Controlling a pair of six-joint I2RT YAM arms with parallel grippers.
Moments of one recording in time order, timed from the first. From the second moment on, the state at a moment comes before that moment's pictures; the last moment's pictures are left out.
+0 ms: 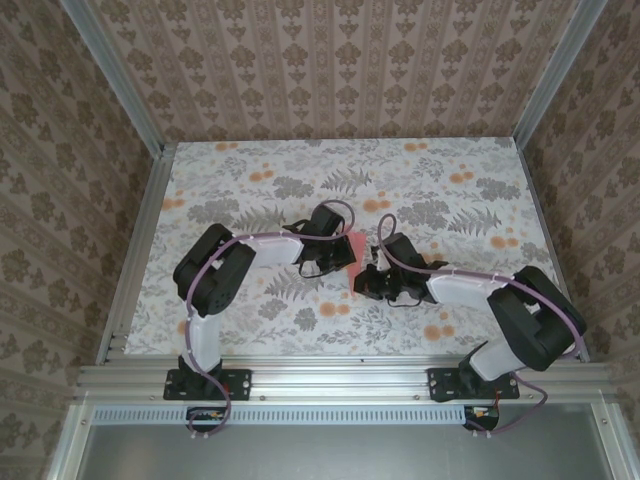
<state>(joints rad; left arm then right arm) -0.78 1.98 1.15 -0.15 0.34 -1.04 0.57 1.50 0.61 -0.01 -0.45 0.88</state>
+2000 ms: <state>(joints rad) -0.67 2.20 1.55 -0.47 0.48 -0.76 0.55 1.69 0.65 0.05 -0.48 0.87</state>
